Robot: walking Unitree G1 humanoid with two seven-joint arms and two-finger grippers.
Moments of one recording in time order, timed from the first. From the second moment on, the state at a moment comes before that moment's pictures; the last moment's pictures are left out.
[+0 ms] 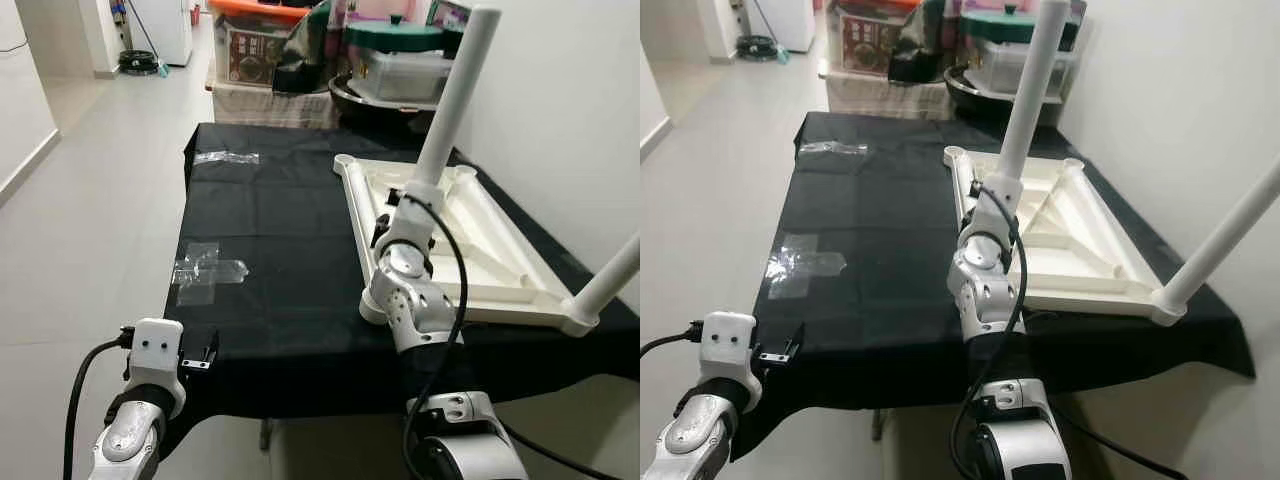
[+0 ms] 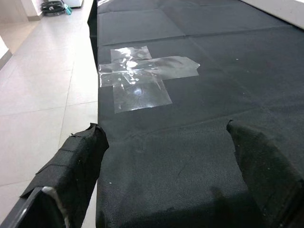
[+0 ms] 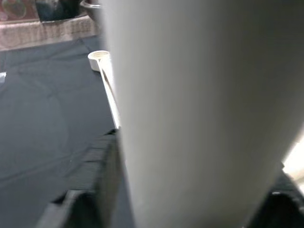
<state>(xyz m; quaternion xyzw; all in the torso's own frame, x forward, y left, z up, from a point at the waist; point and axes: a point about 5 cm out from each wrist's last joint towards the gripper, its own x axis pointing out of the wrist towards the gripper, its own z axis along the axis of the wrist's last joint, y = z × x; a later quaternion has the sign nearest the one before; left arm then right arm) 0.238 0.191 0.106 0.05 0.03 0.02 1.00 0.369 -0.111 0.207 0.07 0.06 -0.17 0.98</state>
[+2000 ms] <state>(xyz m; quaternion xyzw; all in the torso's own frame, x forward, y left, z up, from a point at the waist) 0.244 0.188 0.107 0.05 0.03 0.00 1.00 0.382 -0.107 0.239 0.07 0.03 -0.05 1.00</state>
